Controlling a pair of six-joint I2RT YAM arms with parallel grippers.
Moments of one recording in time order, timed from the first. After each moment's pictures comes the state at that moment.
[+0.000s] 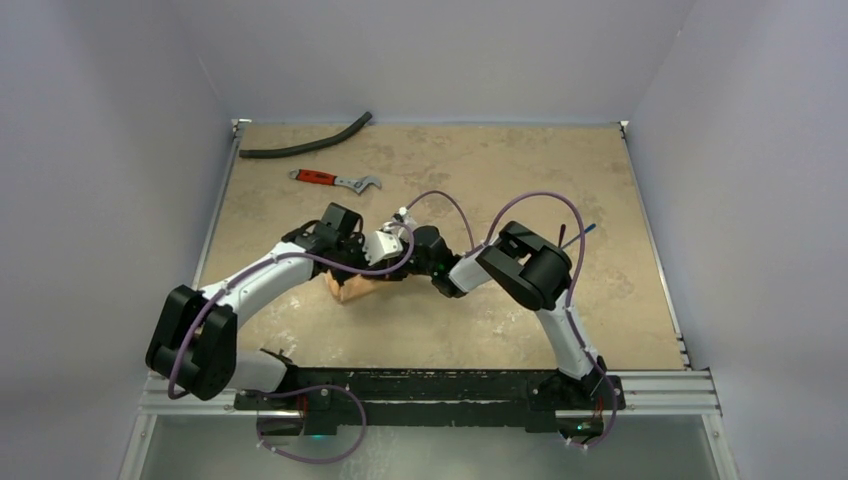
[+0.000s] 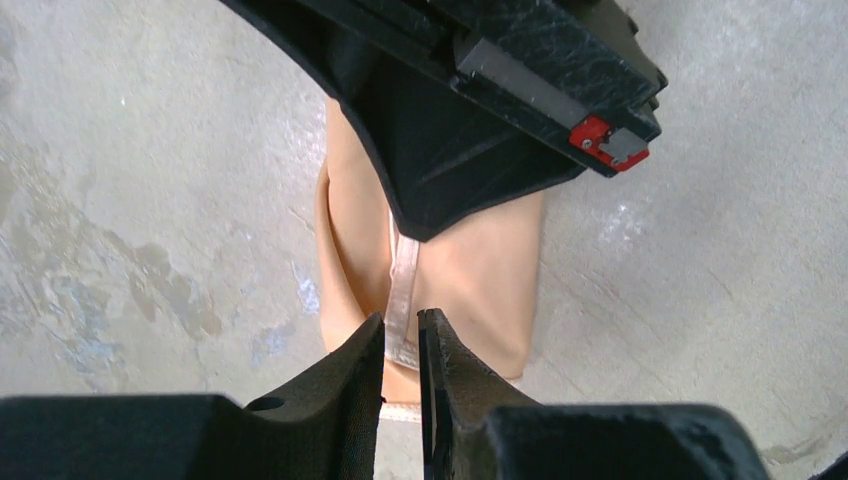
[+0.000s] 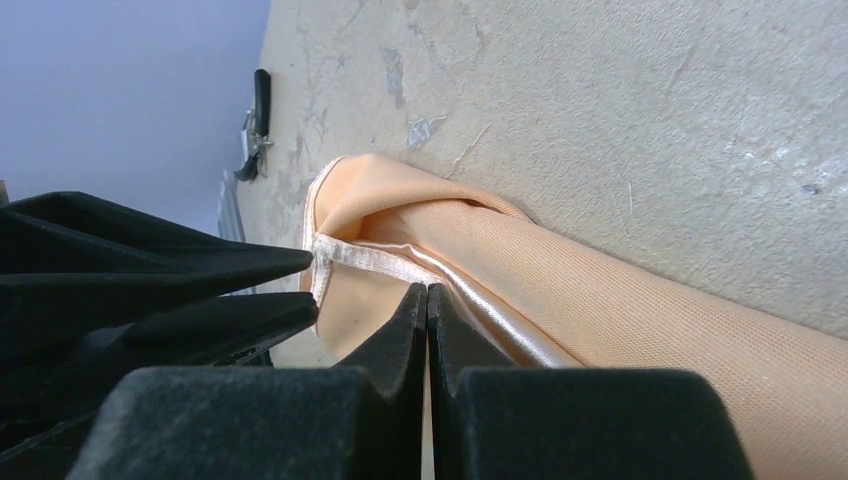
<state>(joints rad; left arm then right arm) -0.46 1.37 0.82 -0.53 0.13 0.68 0.84 2.21 1.03 0.84 -0.42 0.93</state>
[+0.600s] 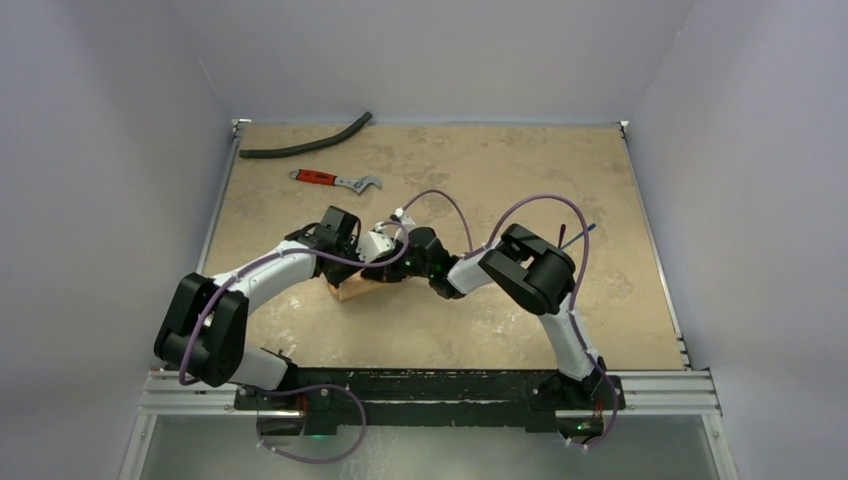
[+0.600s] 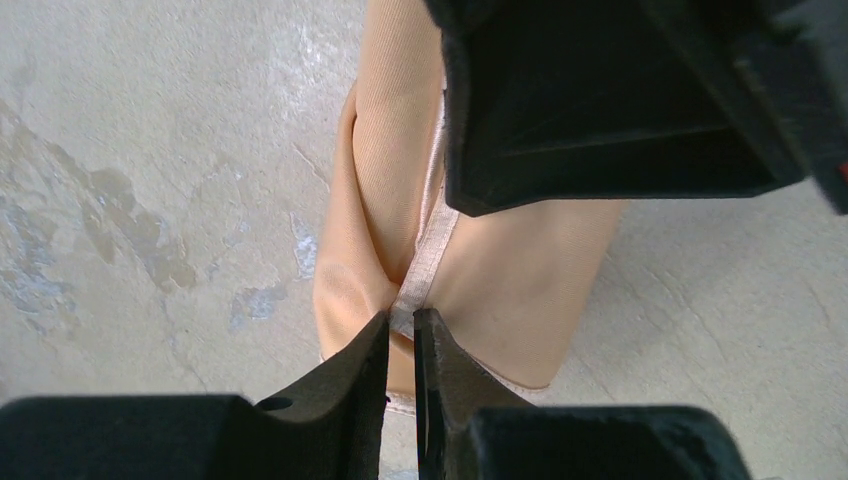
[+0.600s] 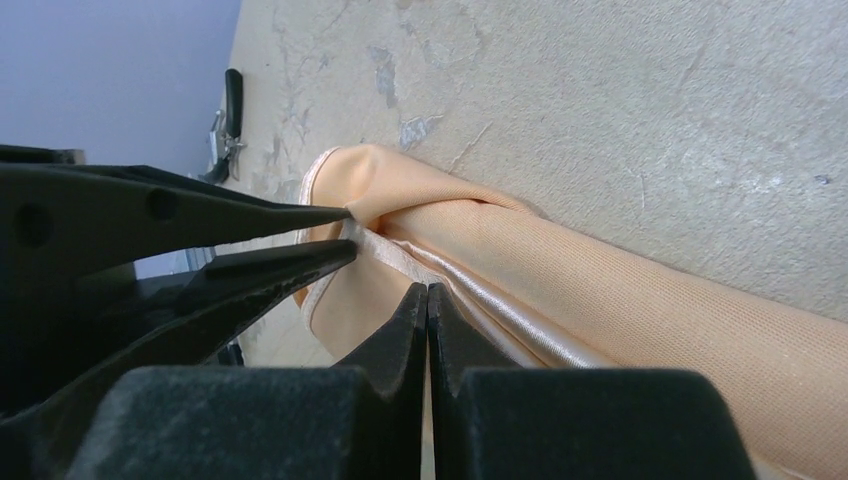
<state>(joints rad) -0.43 1.43 0.78 -0.51 0.03 0.60 0.88 2.17 1.03 0.76 -0.33 0.86</state>
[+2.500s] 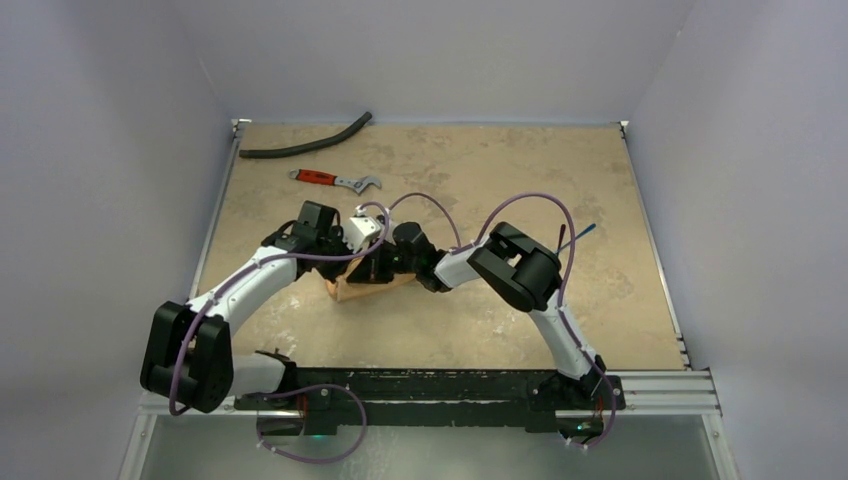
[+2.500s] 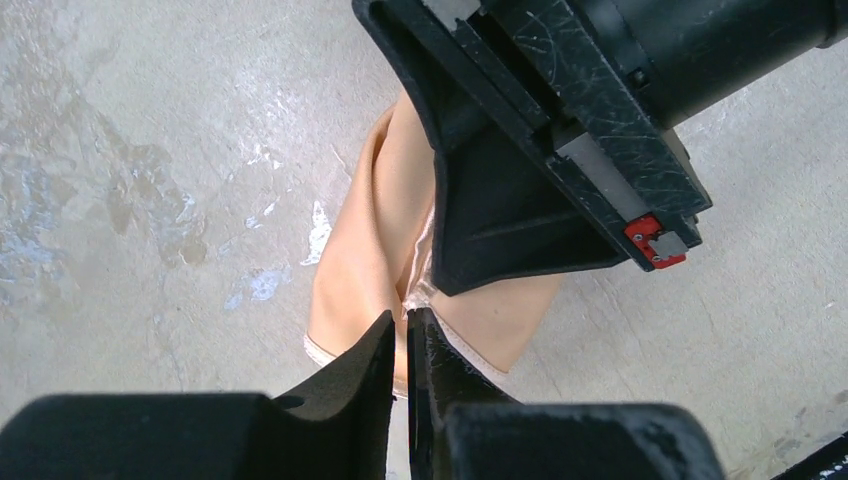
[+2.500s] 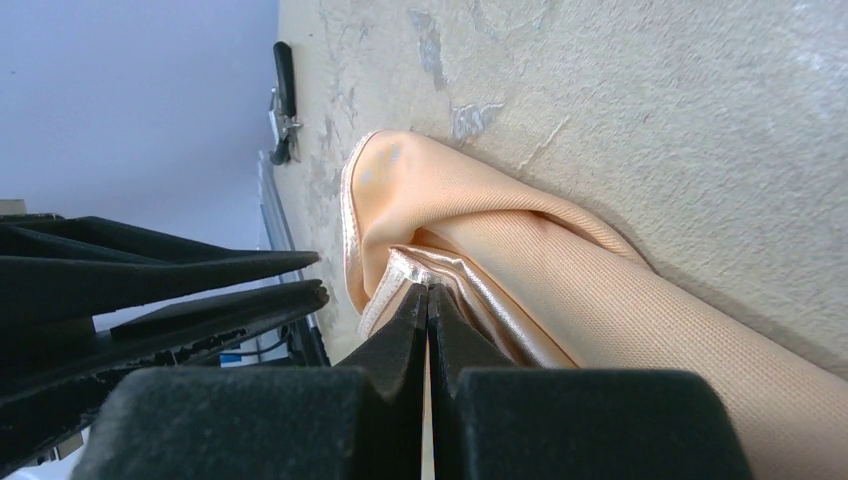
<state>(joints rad) -0.33 1.30 0.77 -0.50 0.19 0.47 0.89 2.26 1.18 0.67 -0.48 1.05</state>
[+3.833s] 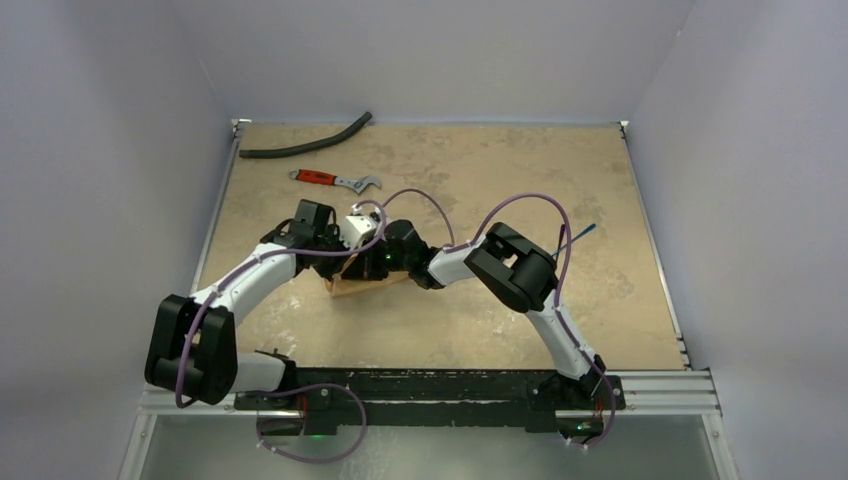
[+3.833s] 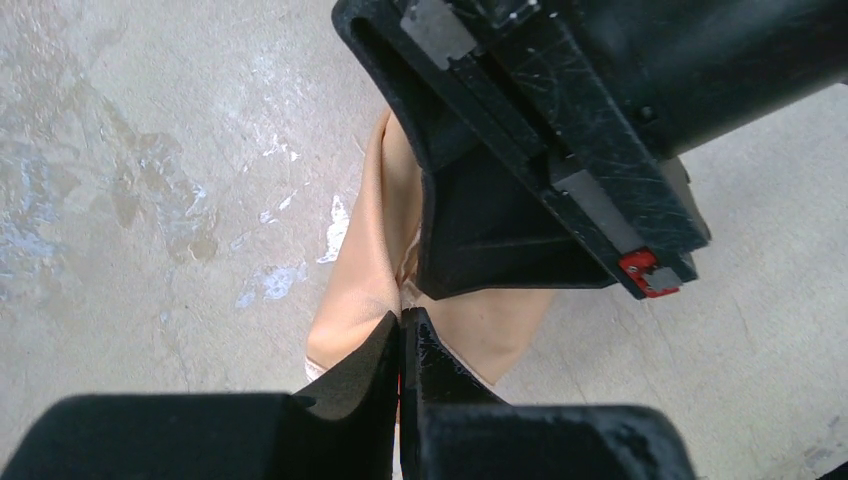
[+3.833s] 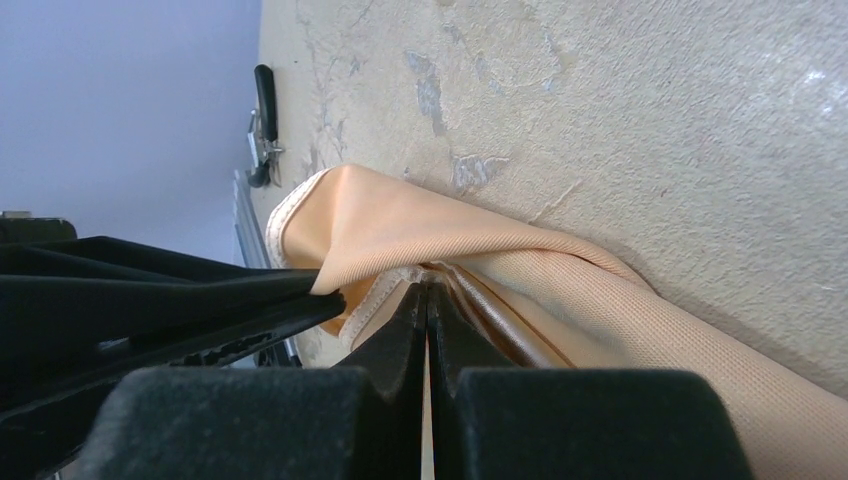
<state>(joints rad) -0.28 1.34 0.77 -0.48 0.19 0.50 0.91 2.28 1.26 0.58 -0.41 0.99</state>
